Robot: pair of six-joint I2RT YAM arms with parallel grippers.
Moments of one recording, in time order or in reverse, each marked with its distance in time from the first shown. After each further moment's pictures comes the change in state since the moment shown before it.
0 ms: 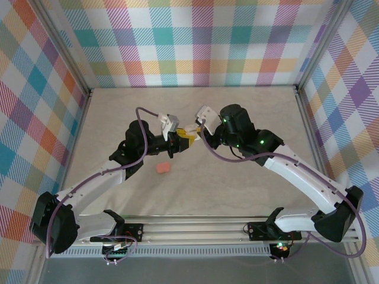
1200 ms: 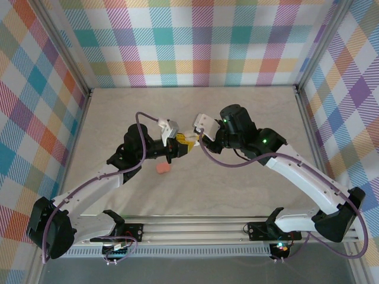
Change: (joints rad) left arm -0.011 -0.051 -0.038 -0.035 0.027 0.068; right arm 0.009 0.002 0.050 -0.138 -0.087 -0.175
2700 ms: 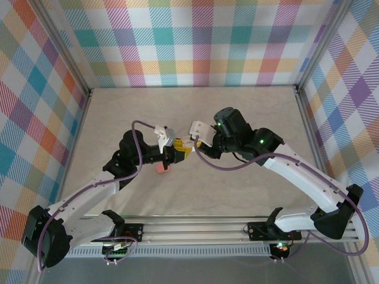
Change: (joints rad) left arm -0.001 -0.088 -0.078 0.021 0.033 0.090; right arm 0.056 0.026 0.050 -0.114 0.011 -0.032
